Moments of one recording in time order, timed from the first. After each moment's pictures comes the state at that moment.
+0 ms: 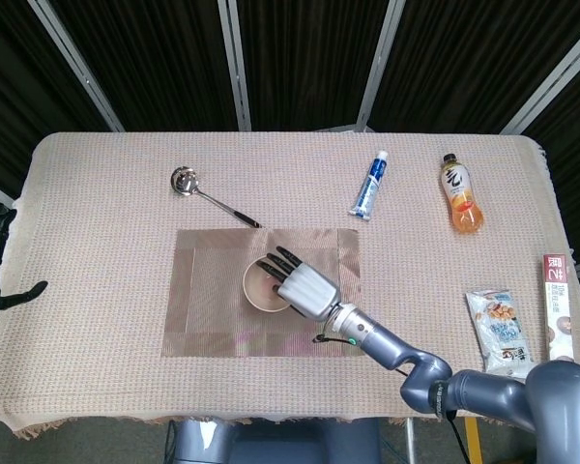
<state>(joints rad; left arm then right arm) -0.25 -1.09 -0.15 -1.66 1.29 1.46 0.06 0.88 -1.66 0.17 -1.31 -1.57 0.84 -0.33</state>
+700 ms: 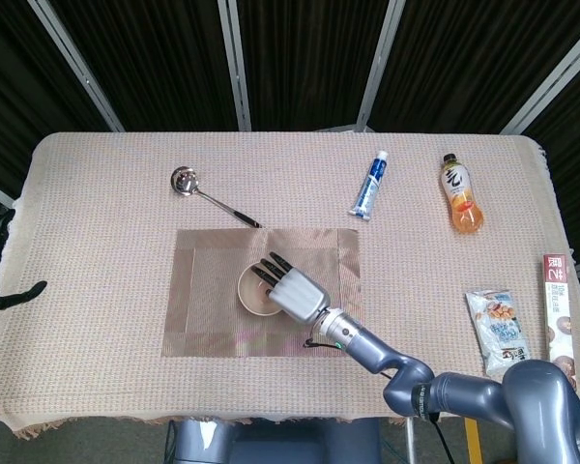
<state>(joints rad) -0.24 -1.09 -0.16 -1.66 1.30 1.45 0.05 0.90 -1.74 0.17 -1.28 -1.44 0.81 -0.46</state>
